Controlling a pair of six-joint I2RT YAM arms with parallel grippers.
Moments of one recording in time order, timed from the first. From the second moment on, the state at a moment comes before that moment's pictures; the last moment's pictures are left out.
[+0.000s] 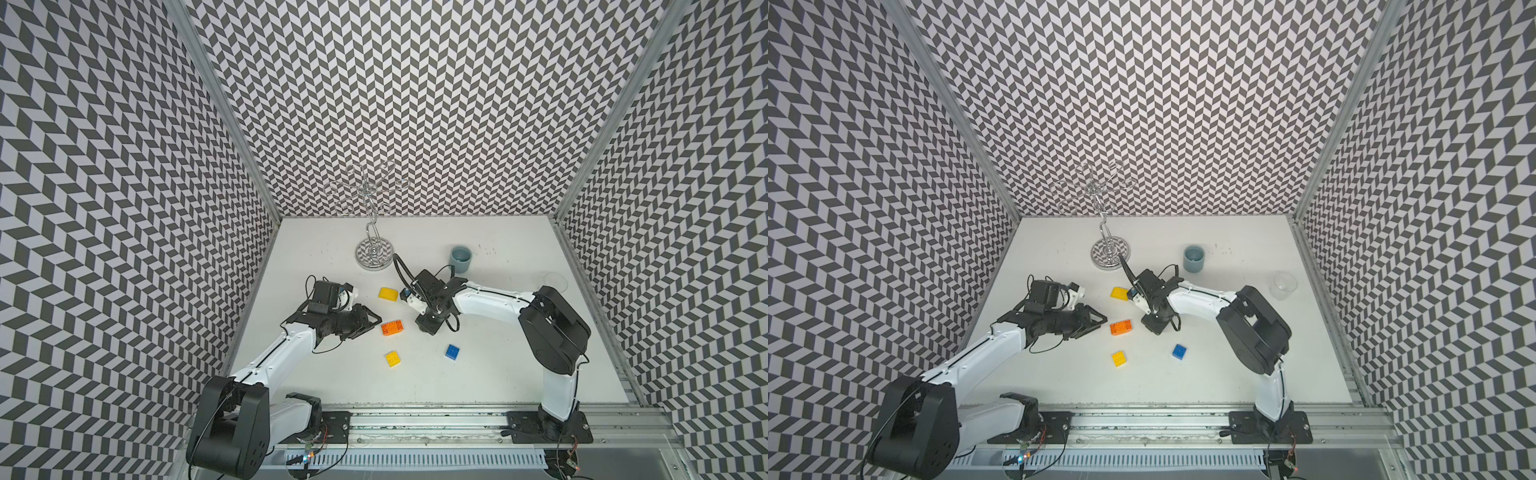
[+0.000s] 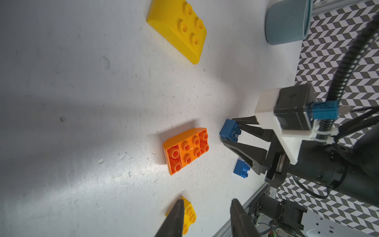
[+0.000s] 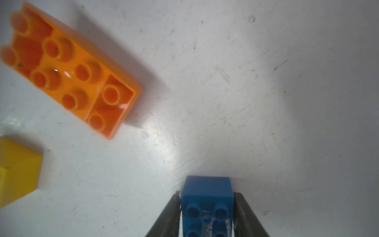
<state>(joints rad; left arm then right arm) -0.22 1.19 0.60 -0.37 0.68 -0.64 0.80 1.93 1.29 -0.66 -0.07 -0.13</state>
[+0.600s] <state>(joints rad) -0.18 1.19 0.58 -0.37 0.68 -0.61 0.81 1.93 1.35 -0.71 -0.07 -0.20</state>
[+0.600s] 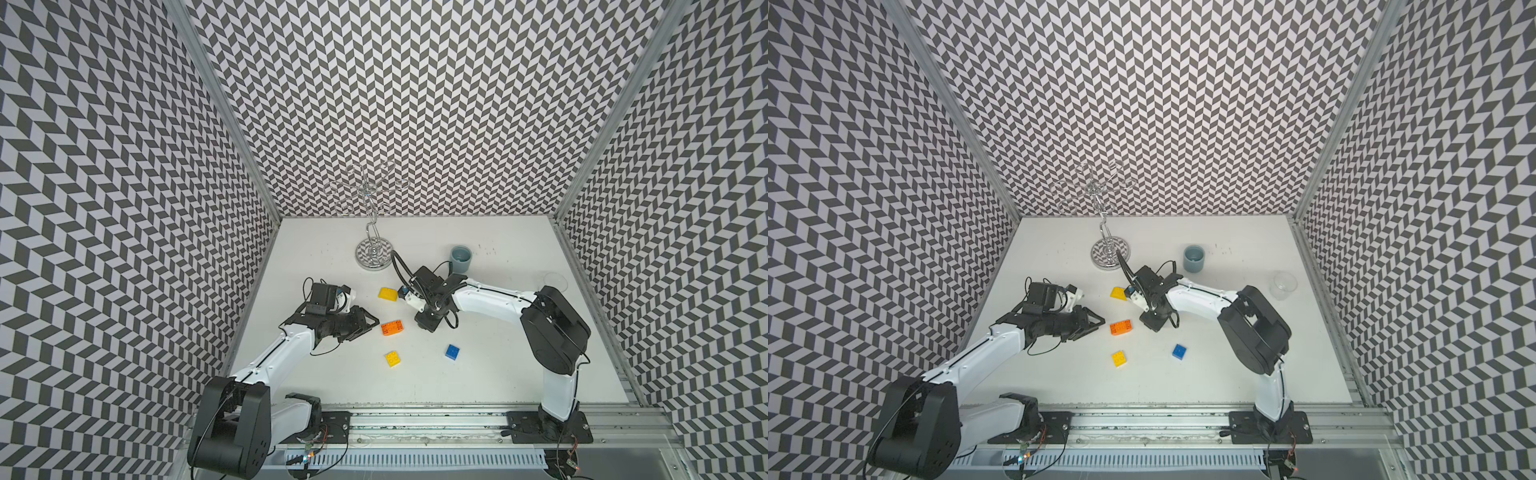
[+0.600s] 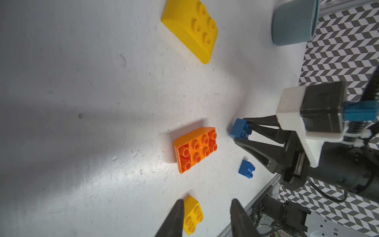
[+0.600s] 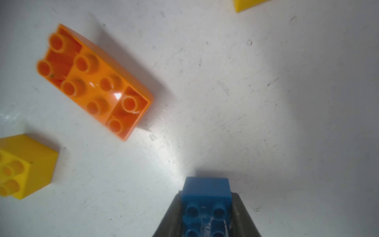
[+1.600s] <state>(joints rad) -0.06 1.38 0.54 -0.19 0.84 -0.63 0.91 2.04 1.62 -0.79 0.00 -0.73</state>
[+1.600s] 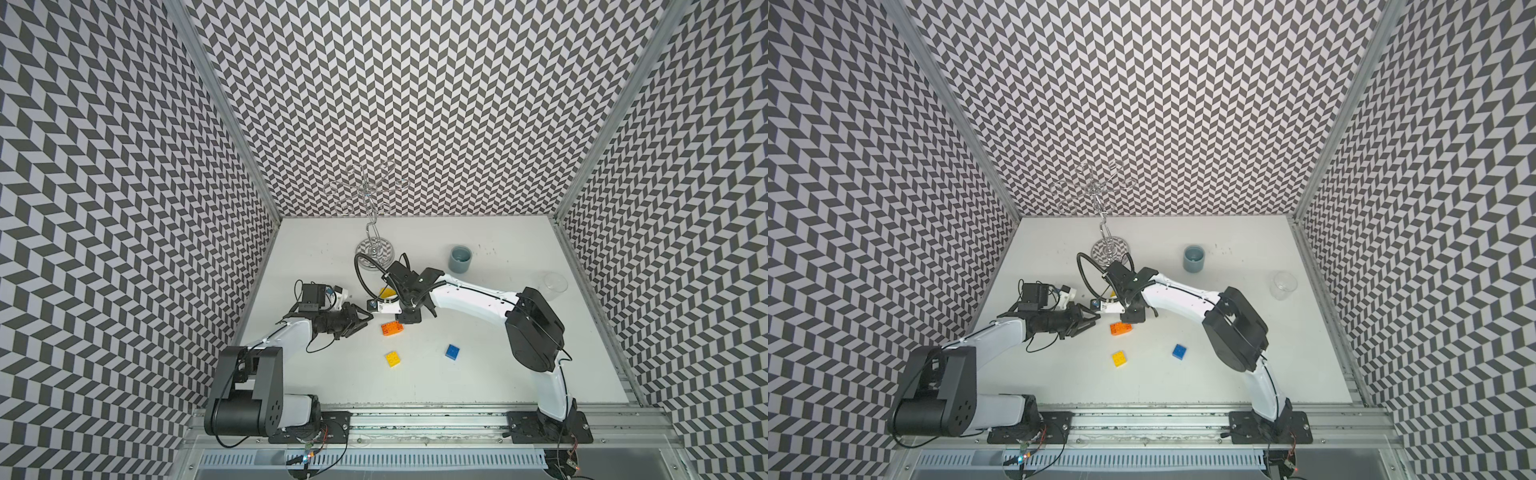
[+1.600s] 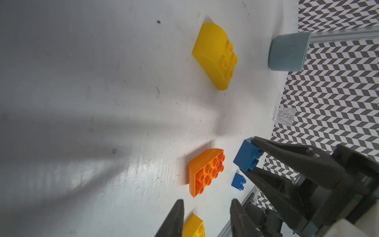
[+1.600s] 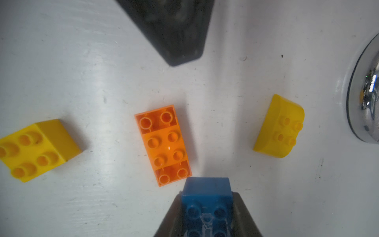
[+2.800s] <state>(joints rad) -0.28 1.64 0.67 -0.14 0.79 -0.67 0.79 1.68 1.38 -0.66 -0.07 -0.38</state>
